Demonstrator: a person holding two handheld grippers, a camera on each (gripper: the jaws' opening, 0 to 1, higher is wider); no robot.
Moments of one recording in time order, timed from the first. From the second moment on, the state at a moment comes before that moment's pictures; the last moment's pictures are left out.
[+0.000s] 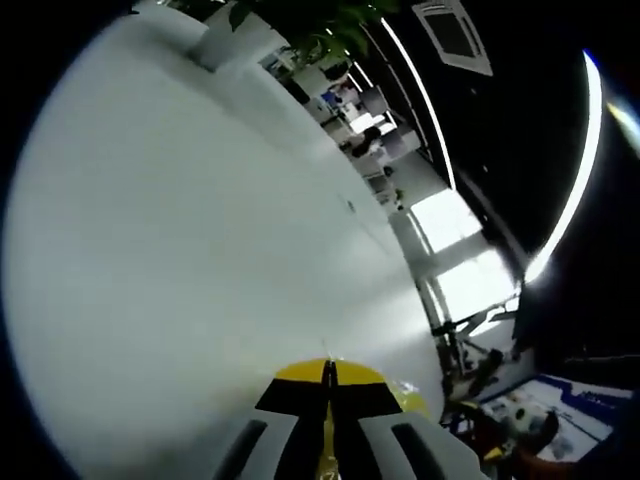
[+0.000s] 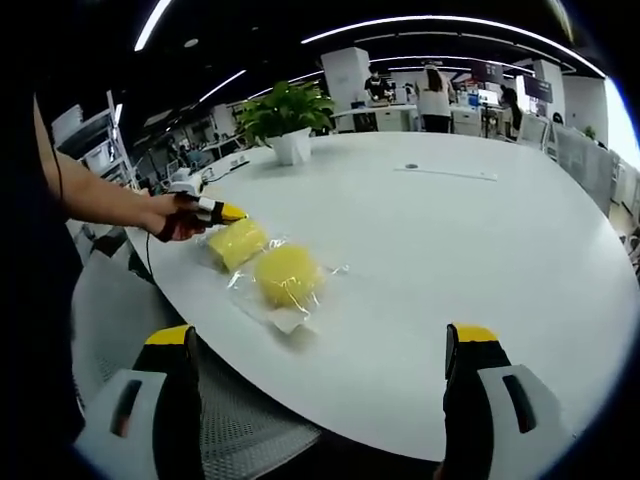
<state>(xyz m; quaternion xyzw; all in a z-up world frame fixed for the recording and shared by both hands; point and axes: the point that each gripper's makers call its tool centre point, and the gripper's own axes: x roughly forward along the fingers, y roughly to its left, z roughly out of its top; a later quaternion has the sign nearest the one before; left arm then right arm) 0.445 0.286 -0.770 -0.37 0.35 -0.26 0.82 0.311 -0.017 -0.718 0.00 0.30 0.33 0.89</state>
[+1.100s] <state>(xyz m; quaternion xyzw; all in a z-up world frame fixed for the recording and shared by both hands) 0.421 0.265 -0.689 -0.17 0.23 -0.35 0.89 0.316 0.004 -0.709 0.01 0.28 0.35 0.89</state>
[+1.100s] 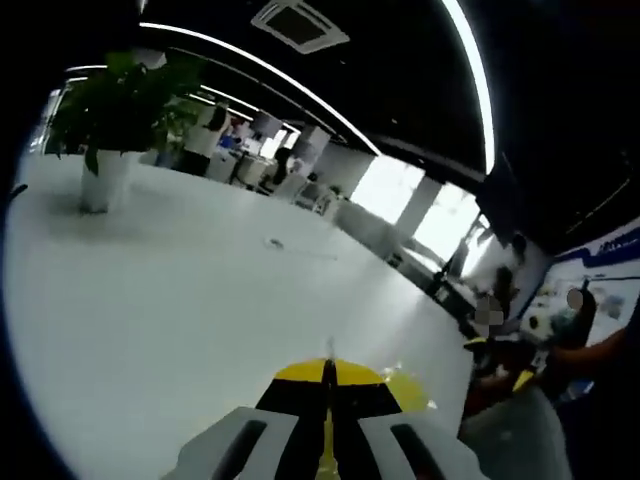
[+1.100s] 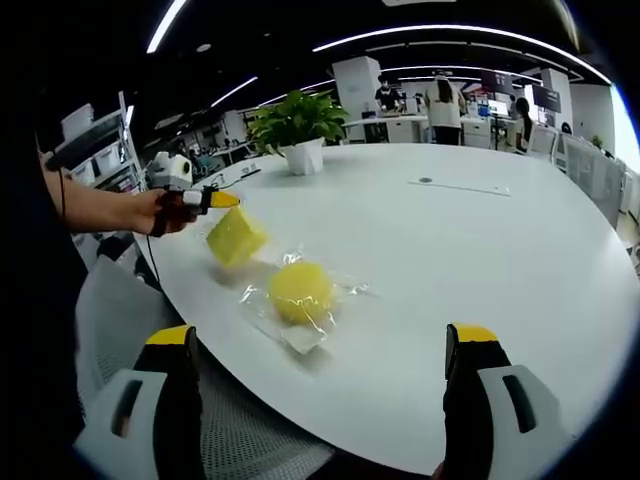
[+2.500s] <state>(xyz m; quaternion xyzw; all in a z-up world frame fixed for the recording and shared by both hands) 0.402 0.242 -0.555 -0.18 0.12 -0.42 0.88 0.357 0.022 -0.646 0.02 0.21 0.37 0.91</state>
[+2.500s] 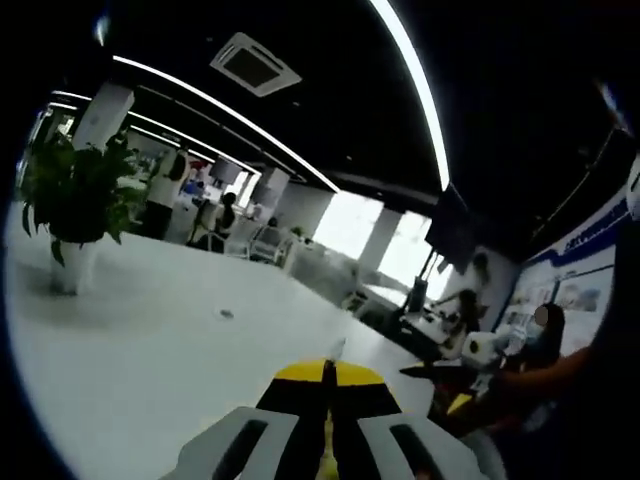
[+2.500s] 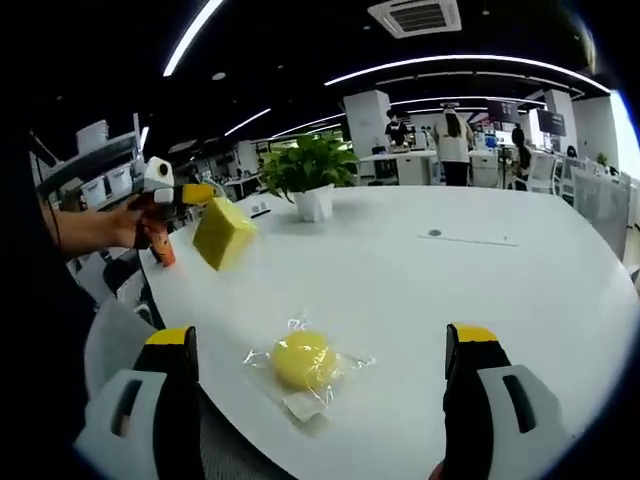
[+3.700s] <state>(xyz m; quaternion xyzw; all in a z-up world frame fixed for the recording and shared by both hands) 0.376 0.206 -0.492 -0.20 0.08 -0.47 0.85 0.368 0.082 -0.593 0.03 0.14 0.47 0.87</state>
